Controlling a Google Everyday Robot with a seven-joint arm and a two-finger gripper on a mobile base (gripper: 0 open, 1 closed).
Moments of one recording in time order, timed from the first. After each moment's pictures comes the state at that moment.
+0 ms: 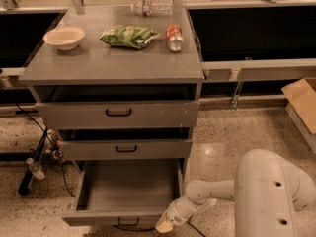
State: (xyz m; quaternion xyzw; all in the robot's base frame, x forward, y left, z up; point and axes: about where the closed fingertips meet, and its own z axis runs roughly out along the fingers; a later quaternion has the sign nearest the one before) arm 0.415 -0.020 0.216 -0.51 0.78 0.34 0.09
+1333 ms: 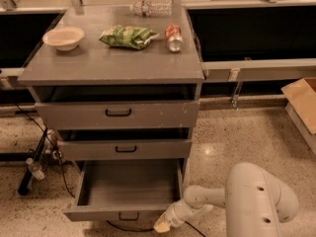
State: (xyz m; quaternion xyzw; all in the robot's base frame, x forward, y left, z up) arm 0.432 -0.013 0.144 -0.48 0.79 0.36 0.11
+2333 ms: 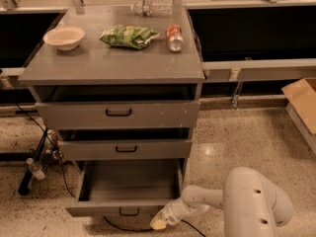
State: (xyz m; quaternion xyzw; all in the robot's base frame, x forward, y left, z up) arm 0.450 0.006 0.135 -0.47 0.79 0.37 0.13
